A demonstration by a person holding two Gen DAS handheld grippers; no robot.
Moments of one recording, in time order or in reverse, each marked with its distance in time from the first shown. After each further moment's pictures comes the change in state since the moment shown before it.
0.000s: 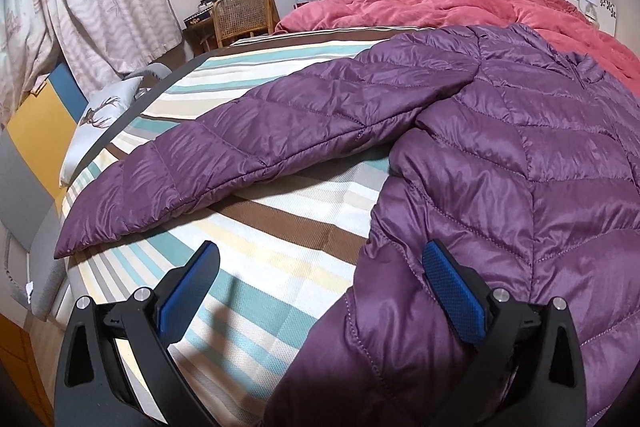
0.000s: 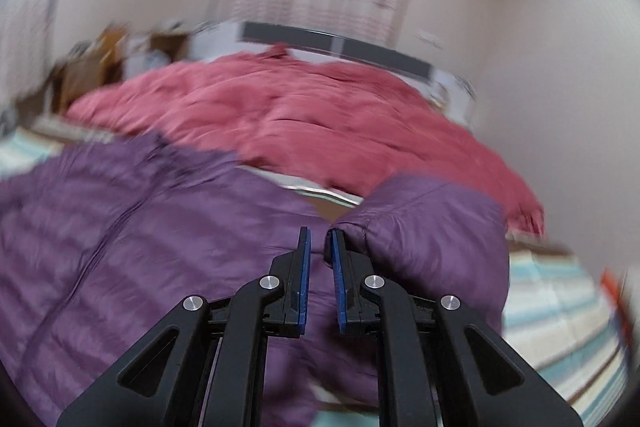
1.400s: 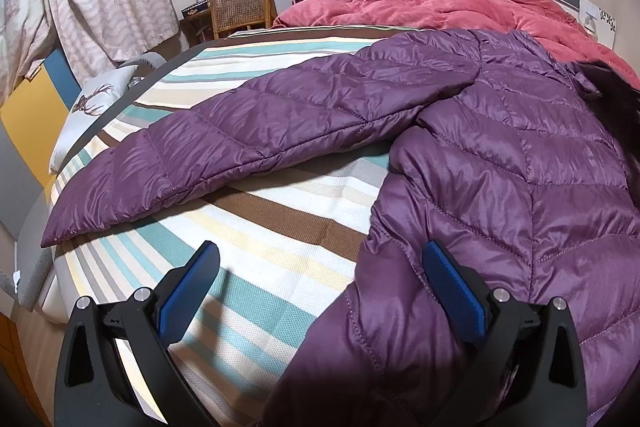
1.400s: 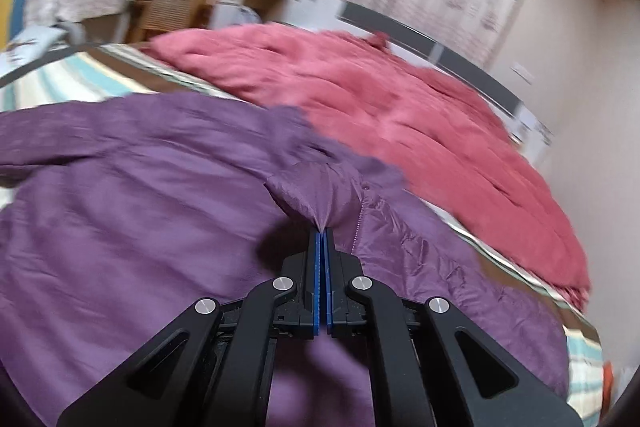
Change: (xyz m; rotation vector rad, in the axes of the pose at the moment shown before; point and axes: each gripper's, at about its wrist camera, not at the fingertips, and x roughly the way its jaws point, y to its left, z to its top) left arm 0.004 0.005 0.000 -0.038 0.008 -0.039; right arm 0.018 0.160 0.031 -0.231 0.054 0.224
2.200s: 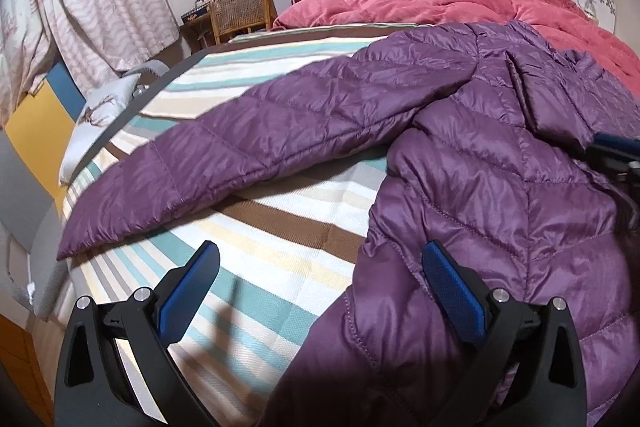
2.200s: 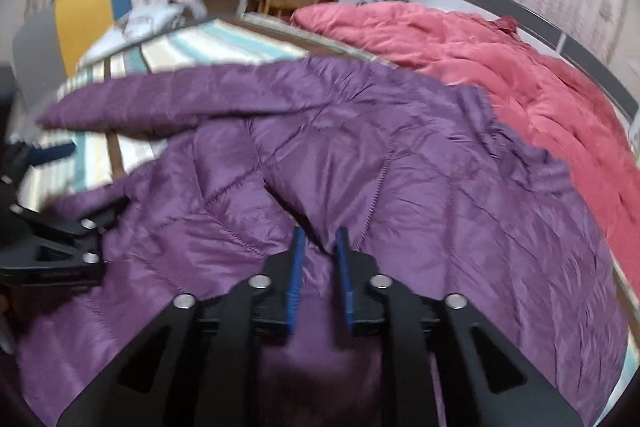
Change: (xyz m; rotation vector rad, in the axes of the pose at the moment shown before) left arm -0.010 -0.006 0.009 0.056 0.010 0.046; right arm -0.020 0.051 -0.016 -0.037 0.076 0.457
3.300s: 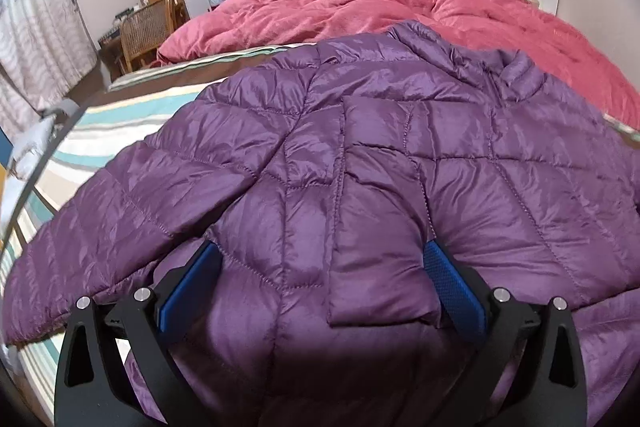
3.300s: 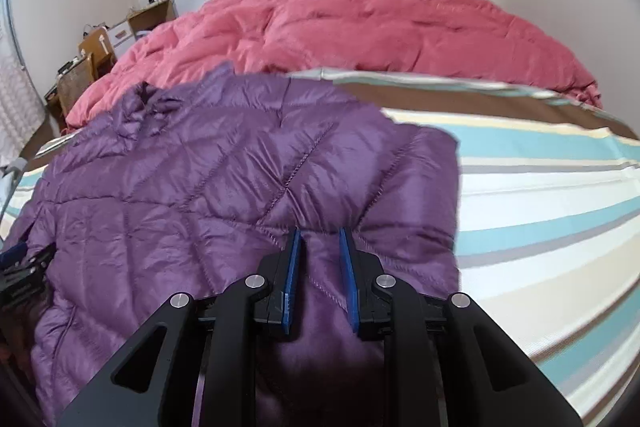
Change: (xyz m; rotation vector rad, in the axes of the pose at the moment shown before) left arm 0.032 -0.121 0.084 0.089 0.017 -0.268; right arm -0.065 -0.193 -0.108 0.671 0.003 -0.421
